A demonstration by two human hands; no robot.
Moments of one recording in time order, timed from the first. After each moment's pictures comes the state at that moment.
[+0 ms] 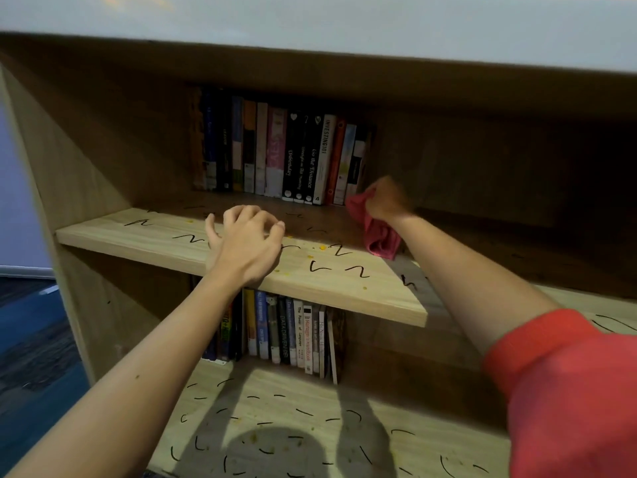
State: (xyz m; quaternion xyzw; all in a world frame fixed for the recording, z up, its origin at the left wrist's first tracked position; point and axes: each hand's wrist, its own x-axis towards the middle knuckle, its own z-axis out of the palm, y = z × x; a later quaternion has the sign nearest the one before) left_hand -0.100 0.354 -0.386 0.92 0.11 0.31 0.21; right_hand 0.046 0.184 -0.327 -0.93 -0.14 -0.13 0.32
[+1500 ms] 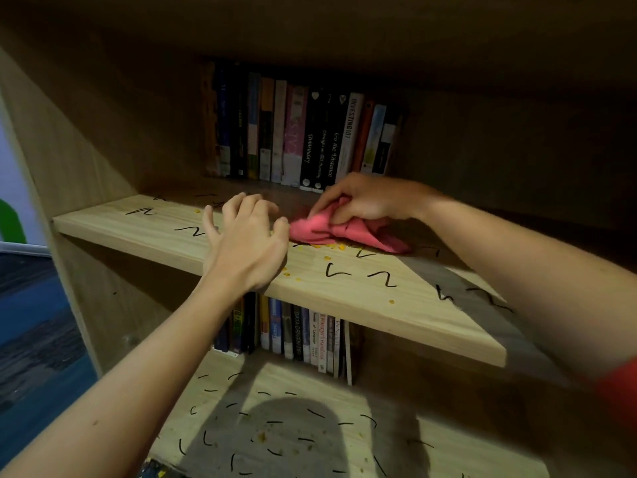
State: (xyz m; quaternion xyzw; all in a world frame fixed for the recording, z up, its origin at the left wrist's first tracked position) left_hand -0.099 0.355 -0.387 0.91 0.15 0.31 0.21; right_hand 0.021 0.220 -0.311 -0.86 -0.47 0.09 0.17
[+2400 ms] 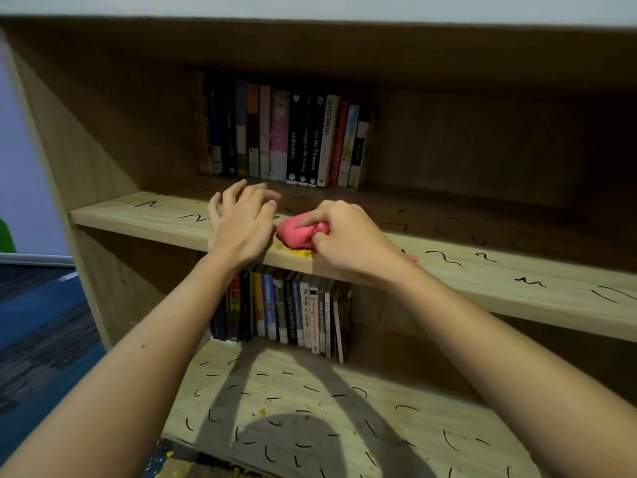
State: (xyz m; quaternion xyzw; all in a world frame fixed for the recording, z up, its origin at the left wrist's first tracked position) left_hand -0.110 0.357 -0.391 0.90 0.07 0.35 0.25; right_hand -0.106 0.191 -0.354 -0.88 -0.38 -0.12 0.25
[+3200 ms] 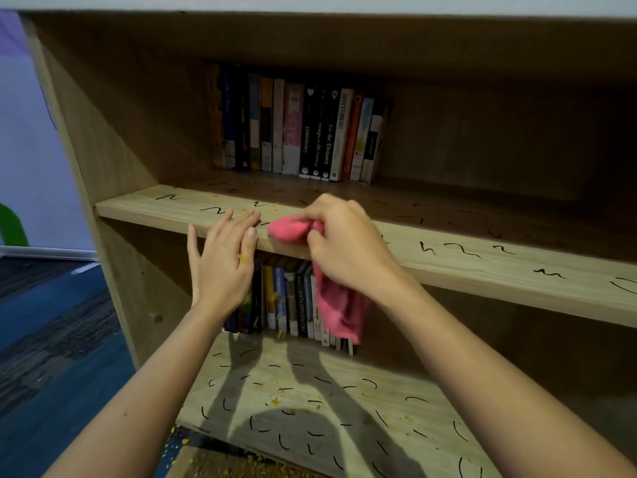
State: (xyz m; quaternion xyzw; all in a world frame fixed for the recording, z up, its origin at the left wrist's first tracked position) left_hand -0.155 0.381 -0.452 0.85 0.09 0.46 0.23; right_hand -0.144 0.212 -0.365 -0.87 -0.38 -0.19 0.27
